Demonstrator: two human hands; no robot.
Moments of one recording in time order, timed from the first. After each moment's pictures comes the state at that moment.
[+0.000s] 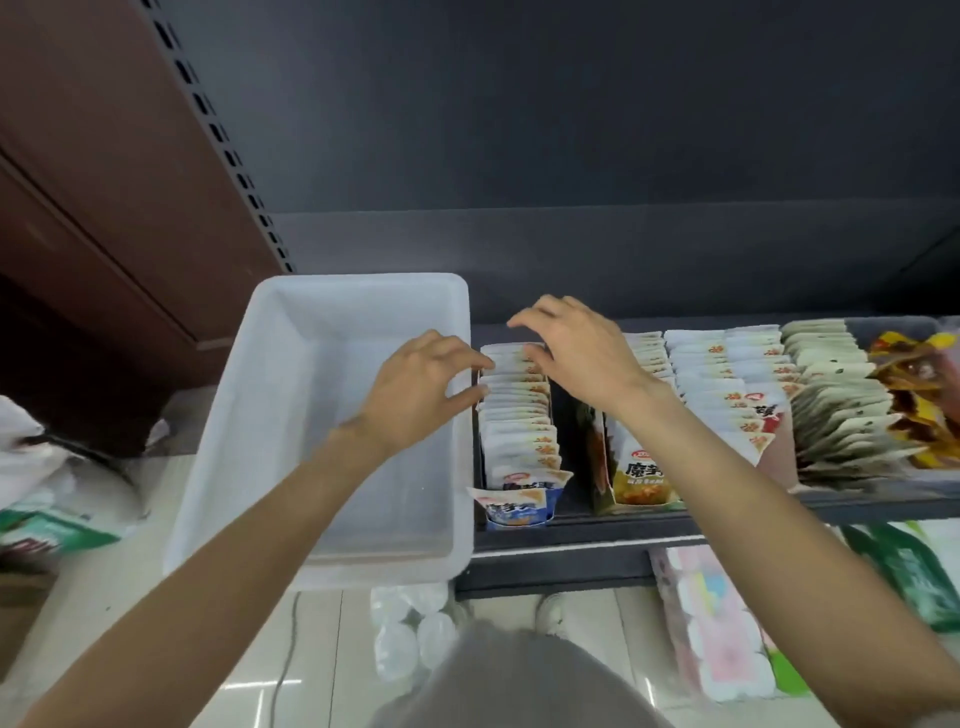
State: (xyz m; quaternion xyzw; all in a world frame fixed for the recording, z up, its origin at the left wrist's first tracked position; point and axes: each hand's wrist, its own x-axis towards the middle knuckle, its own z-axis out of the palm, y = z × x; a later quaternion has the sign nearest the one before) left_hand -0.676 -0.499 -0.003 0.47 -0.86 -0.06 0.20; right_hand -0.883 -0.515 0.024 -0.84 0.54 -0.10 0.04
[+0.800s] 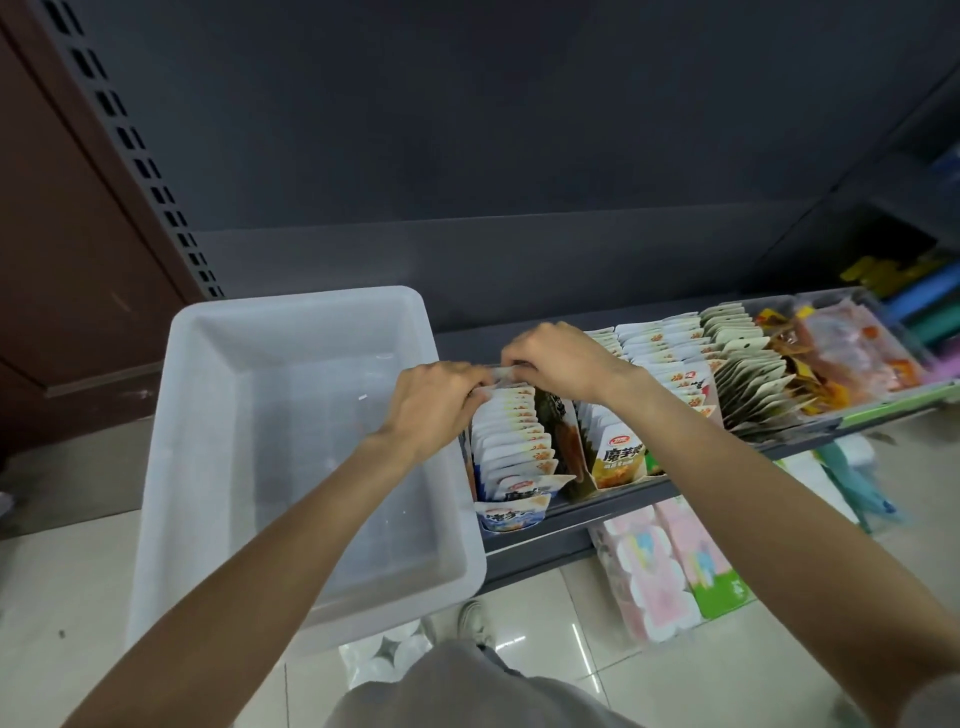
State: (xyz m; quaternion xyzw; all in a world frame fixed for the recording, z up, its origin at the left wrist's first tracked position) left_hand -0.697 -0.521 -0.029 0.42 -0.88 -0.10 0.21; right_hand -0.877 -0.518 0.034 -0.83 0.55 0.07 0.08
